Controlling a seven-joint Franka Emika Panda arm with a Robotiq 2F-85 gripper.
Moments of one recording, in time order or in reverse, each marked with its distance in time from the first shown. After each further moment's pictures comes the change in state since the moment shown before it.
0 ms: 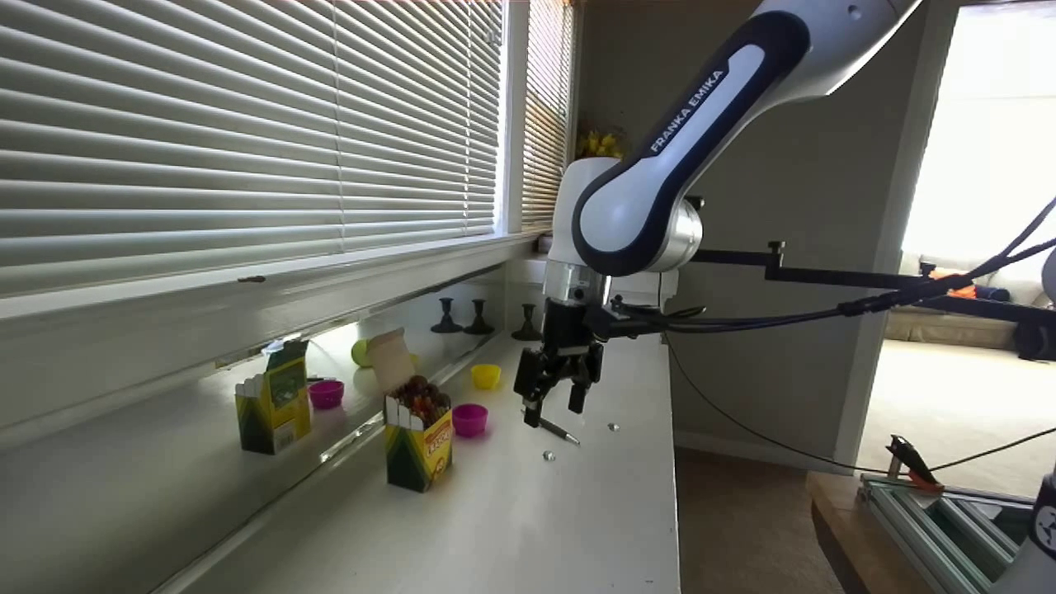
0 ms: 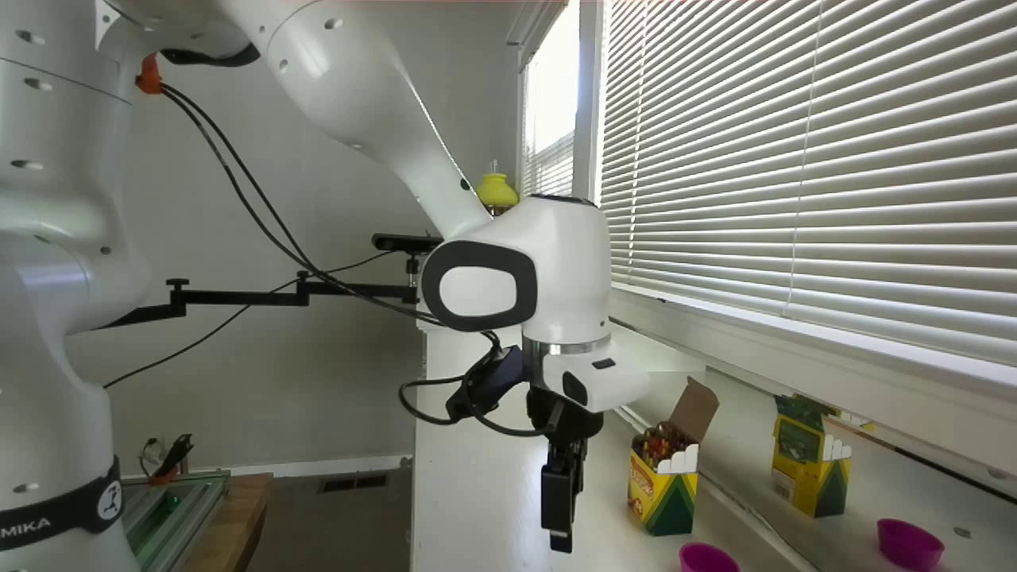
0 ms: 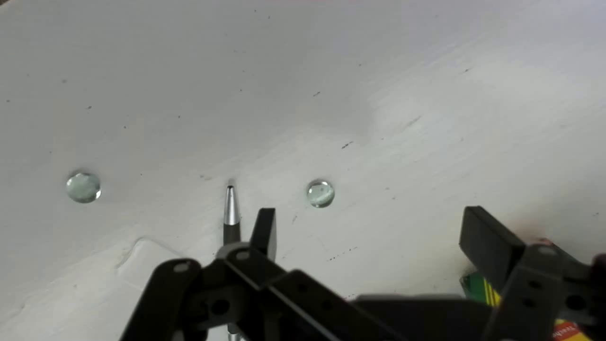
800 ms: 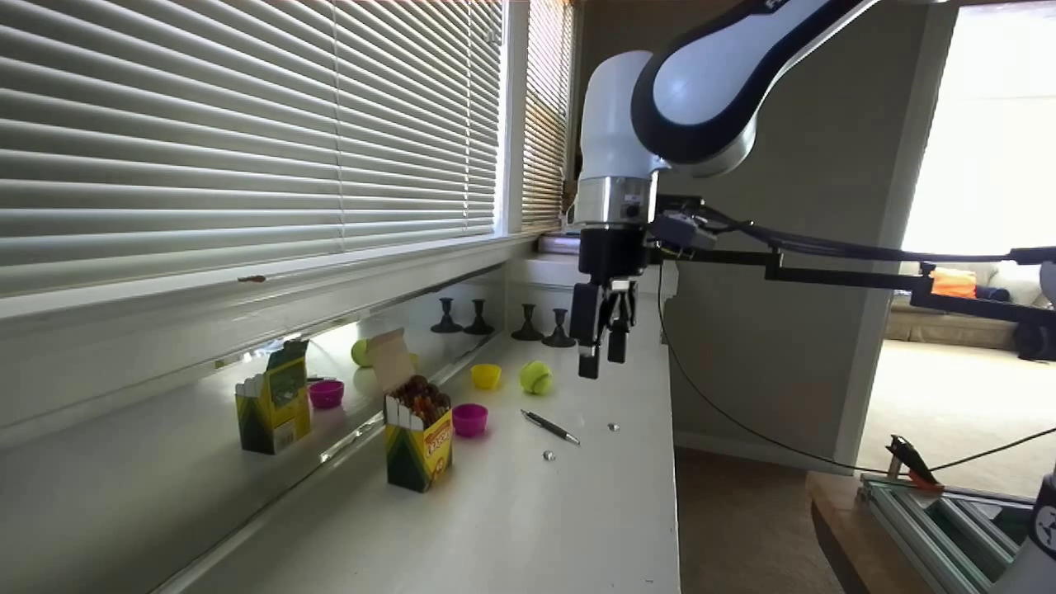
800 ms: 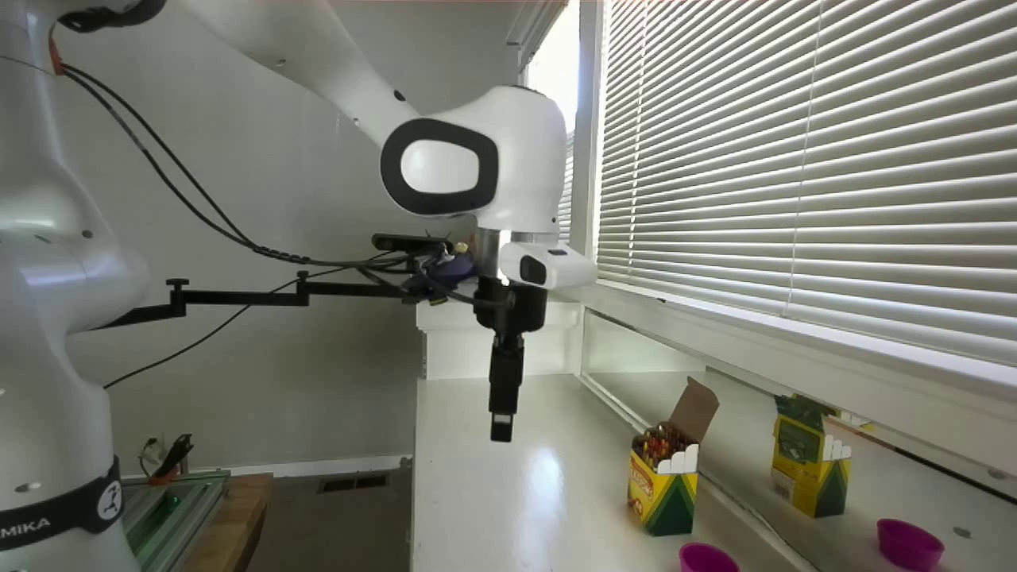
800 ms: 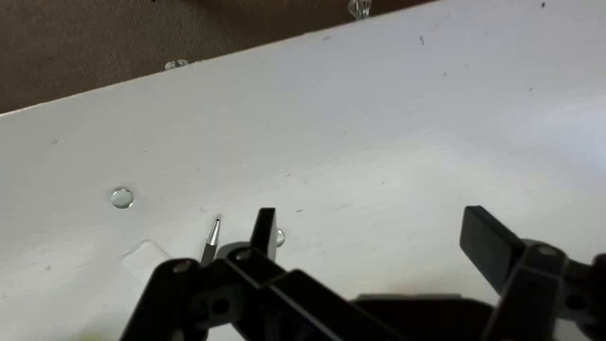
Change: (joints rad) arm 0.023 -0.322 0.027 -0.083 -0.106 -0.340 -0.091
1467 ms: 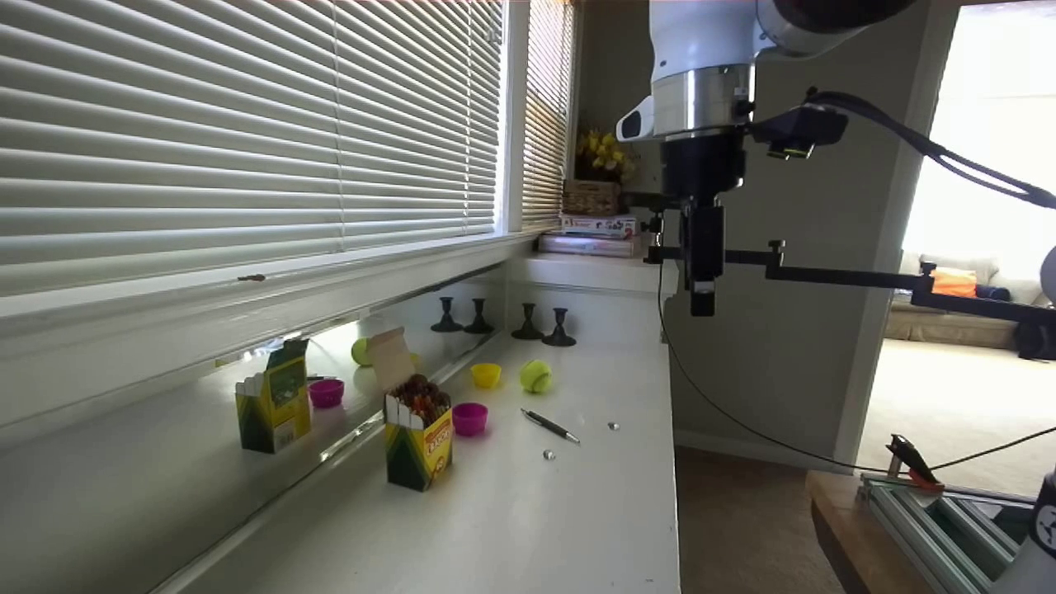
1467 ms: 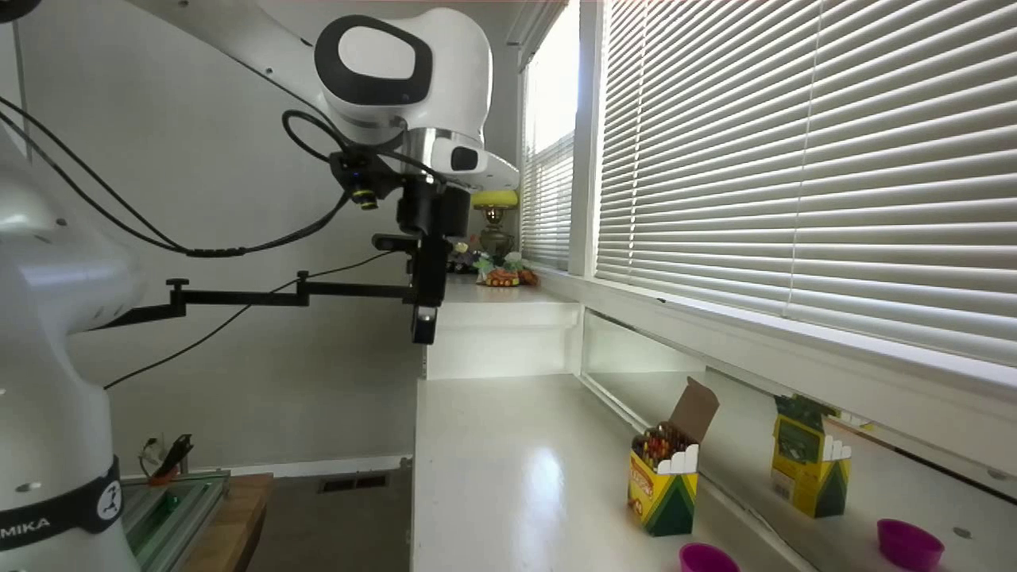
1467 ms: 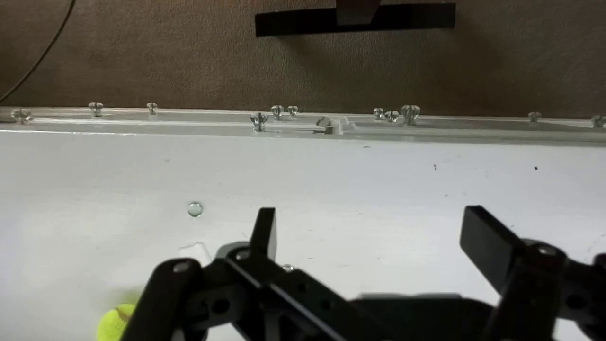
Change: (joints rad) arm 0.013 -0.342 0.105 -0.066 -0.217 -0.360 -0.034
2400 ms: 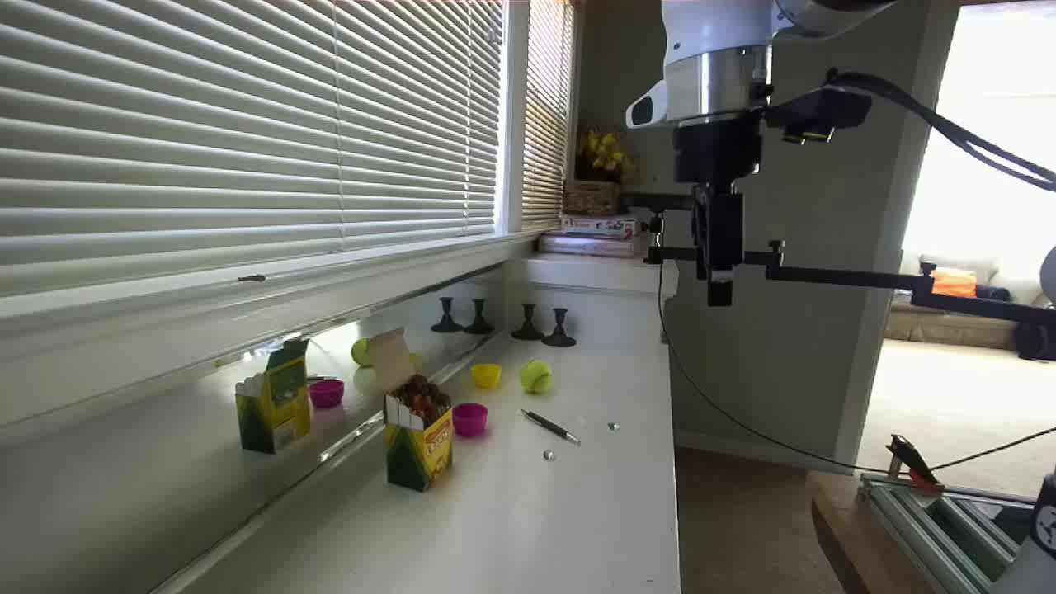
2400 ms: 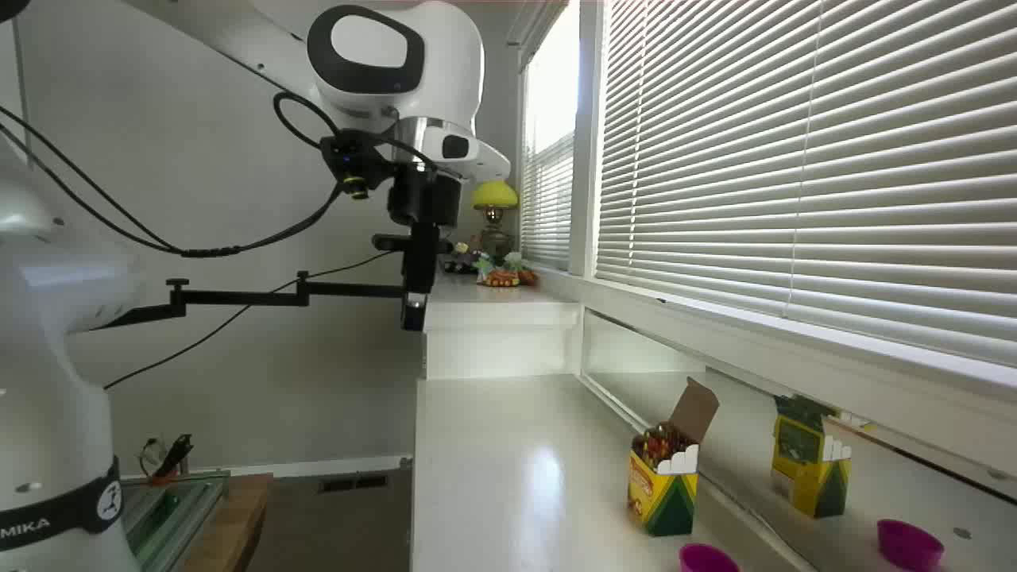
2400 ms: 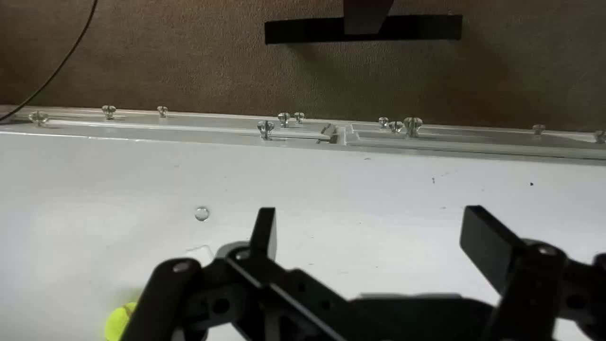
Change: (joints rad) arm 0.000 -0.047 0.023 0.000 -0.011 -0.059 -0.005
